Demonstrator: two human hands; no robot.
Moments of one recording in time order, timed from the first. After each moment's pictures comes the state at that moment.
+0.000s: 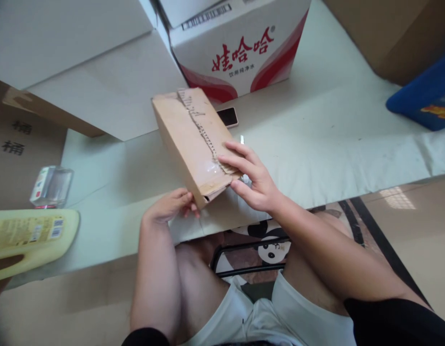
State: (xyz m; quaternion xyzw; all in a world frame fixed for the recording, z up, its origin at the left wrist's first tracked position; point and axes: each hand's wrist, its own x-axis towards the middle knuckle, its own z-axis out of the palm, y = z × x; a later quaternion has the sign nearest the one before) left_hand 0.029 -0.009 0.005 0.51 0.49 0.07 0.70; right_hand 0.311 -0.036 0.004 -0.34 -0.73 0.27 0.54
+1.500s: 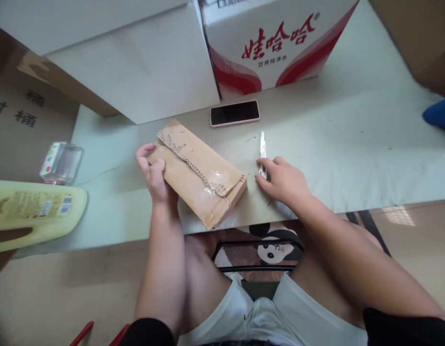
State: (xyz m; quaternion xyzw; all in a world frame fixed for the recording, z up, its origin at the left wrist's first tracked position) left_hand 0.018 0.007 -0.012 0.46 0.50 0.66 0.32; right_hand 0.315 -0.029 0.002 -0.69 -0.70 0.20 0.06
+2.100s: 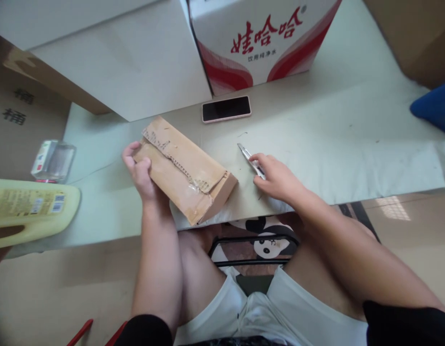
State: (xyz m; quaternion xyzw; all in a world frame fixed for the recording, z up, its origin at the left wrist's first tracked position) left_hand 0.025 0.001 -0.005 0.45 0.50 0.69 0.28; right_hand 0.334 -0.034 -0.006 -0.61 -0.72 0.28 0.17
